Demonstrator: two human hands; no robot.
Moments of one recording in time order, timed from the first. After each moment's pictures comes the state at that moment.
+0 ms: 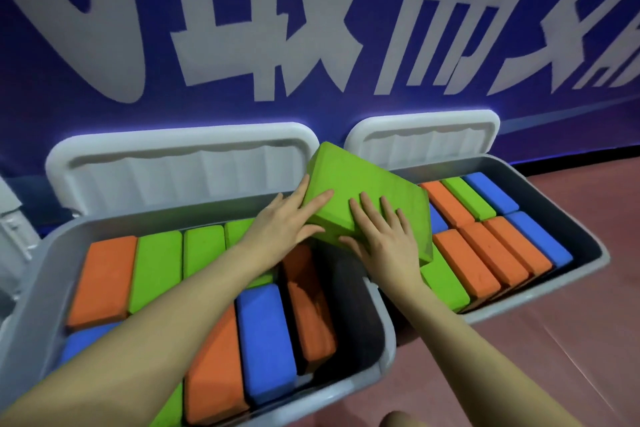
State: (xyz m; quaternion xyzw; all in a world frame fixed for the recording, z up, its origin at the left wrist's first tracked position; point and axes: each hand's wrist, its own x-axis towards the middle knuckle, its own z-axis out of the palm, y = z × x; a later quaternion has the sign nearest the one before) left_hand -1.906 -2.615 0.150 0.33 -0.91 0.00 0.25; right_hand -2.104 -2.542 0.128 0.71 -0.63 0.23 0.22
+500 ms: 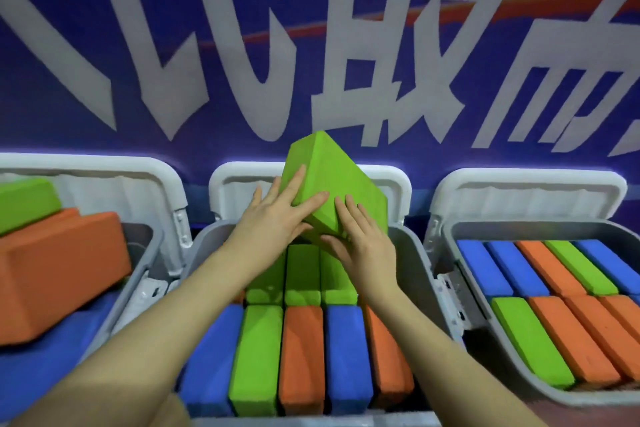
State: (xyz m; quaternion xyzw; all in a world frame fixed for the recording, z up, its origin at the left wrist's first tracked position) left_hand -1.760 -2.565 0.245 0.49 -0.84 0.15 0.17; right_hand -1.940 -2.571 0.176 0.76 -0.49 0.42 0.09
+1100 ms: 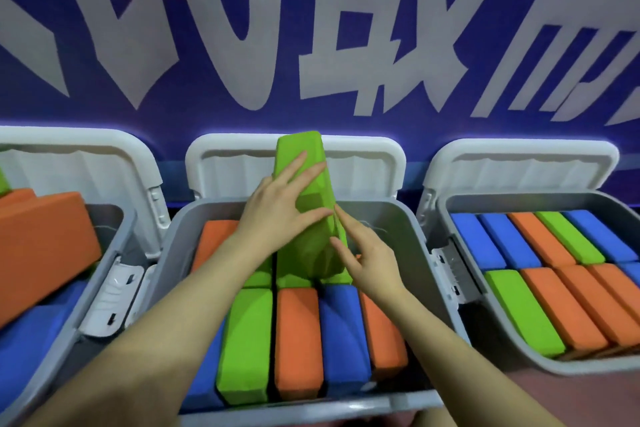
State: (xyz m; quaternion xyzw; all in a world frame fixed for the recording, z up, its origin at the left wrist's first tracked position) left_hand -1.784 -2.586 0.213 0.55 -0.78 -0.08 0.29; right_hand -1.966 -2.558 0.130 0.74 -0.53 0.37 -0.15
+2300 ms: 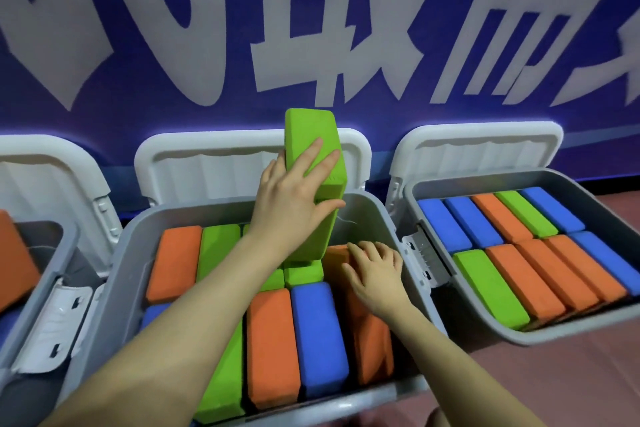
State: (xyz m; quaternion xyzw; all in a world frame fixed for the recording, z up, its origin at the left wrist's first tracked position) left_hand -1.844 -2.590 0.209 0.46 -0.81 0.06 0.35; right_hand -2.026 -2.547 0.075 0.71 -0.69 0.09 -0.07
